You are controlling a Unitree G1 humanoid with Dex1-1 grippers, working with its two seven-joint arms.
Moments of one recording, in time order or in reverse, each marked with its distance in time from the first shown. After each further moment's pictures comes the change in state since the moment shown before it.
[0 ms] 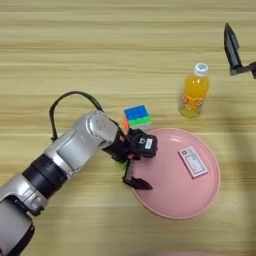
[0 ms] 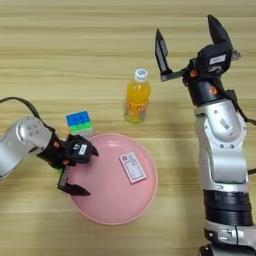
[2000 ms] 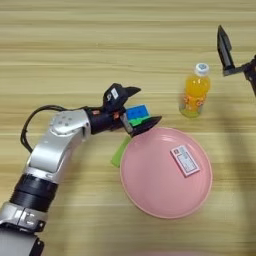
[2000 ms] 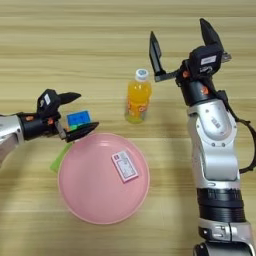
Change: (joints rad) left arm 0.177 -0.155 0.481 0.011 -0.336 -0.105 0.409; right arm -0.015 0.027 0.024 0.044 -0.017 -0.010 -0.019
